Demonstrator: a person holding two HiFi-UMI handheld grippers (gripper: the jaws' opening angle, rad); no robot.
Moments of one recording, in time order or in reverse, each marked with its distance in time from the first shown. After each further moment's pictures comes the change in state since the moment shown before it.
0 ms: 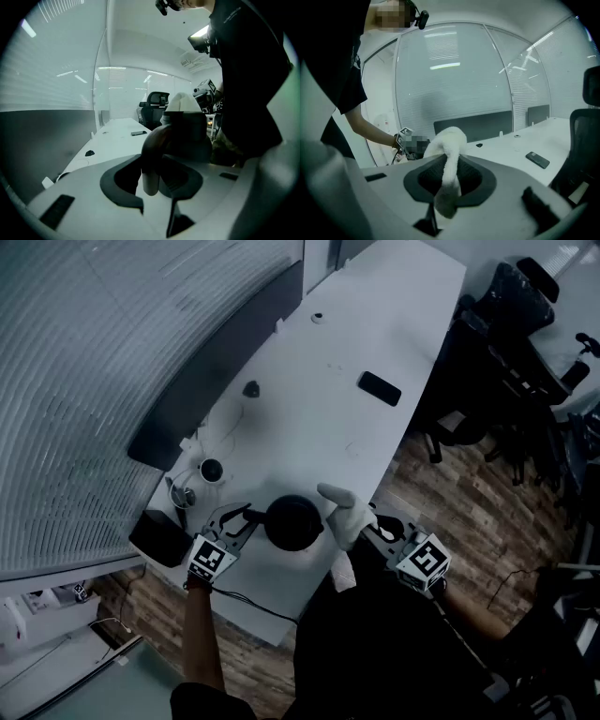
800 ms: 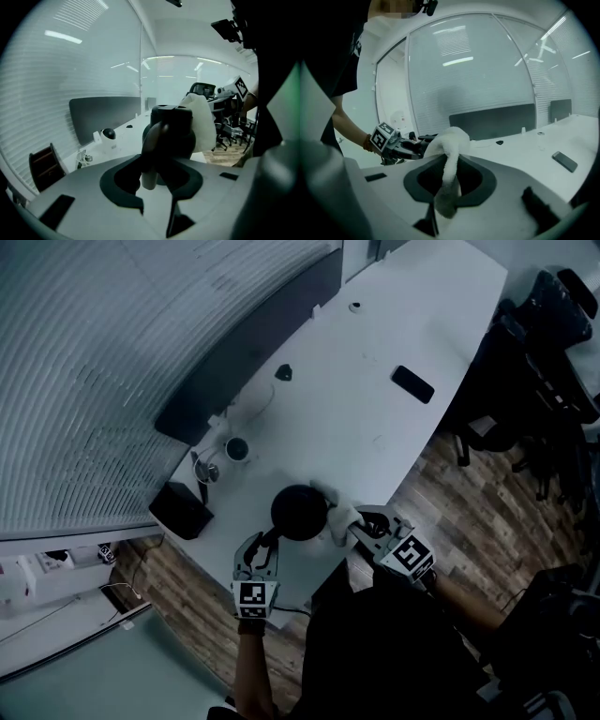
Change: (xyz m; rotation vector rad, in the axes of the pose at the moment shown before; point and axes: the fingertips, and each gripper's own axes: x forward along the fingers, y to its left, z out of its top) left arm -0.060 -0.076 -0.023 -0.368 0.175 0.588; right arm 0.052 0.036 -0.020 -0.057 0.039 0.200
